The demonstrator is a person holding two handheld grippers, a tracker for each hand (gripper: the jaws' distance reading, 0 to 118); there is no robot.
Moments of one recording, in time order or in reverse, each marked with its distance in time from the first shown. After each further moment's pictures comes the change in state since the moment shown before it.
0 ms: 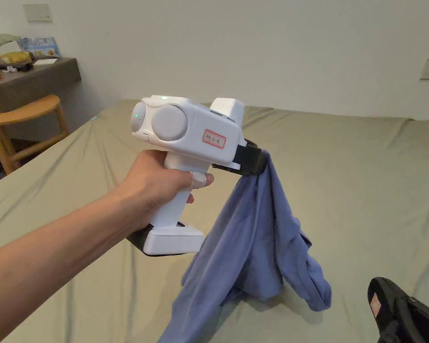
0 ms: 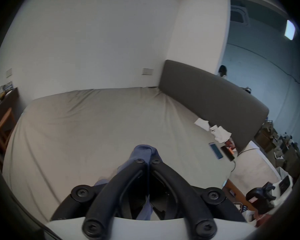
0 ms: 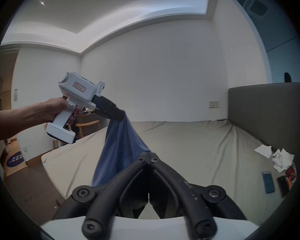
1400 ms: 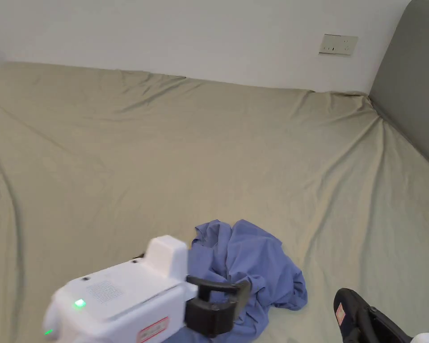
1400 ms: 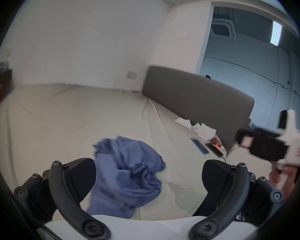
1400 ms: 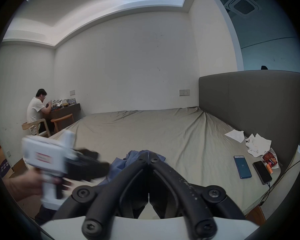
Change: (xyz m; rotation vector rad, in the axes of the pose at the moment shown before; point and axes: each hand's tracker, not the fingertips) left arm 0.080 -0.209 -0.021 0.188 -0.072 0.047; right arm 0.057 -0.036 0.015 -0.114 -0.193 -0.043
